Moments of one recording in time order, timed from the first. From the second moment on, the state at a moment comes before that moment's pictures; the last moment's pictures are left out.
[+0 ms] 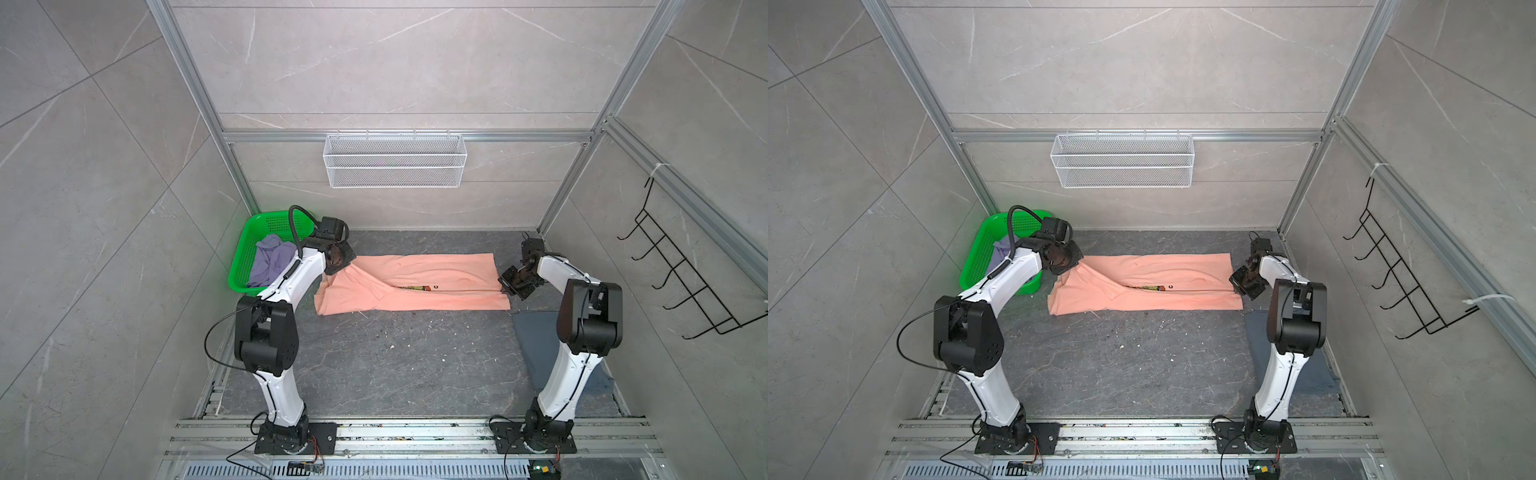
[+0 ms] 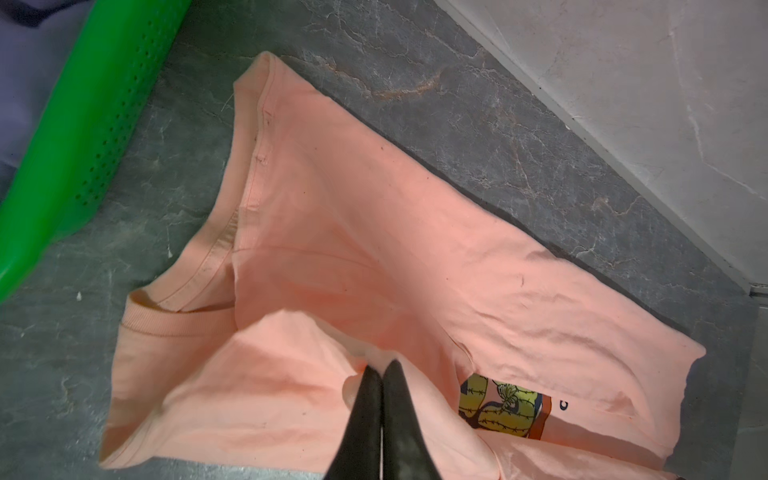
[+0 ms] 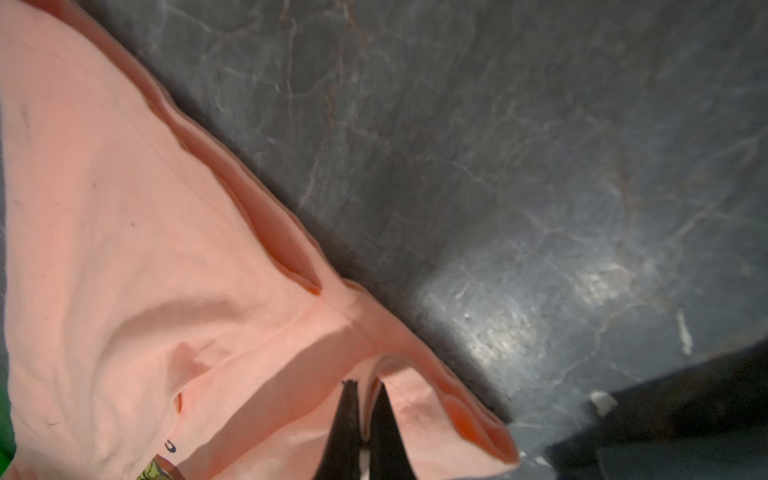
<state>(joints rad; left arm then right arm) -0.23 1.87 1.60 -0.68 -0.01 -0.70 -0.14 2.02 1.48 -0.76 -0.20 0.71</state>
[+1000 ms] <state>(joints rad) -0.15 2.08 1.76 -0.67 0.04 -0.67 -0.11 2.24 1.83 -0.89 -0.21 0.69</state>
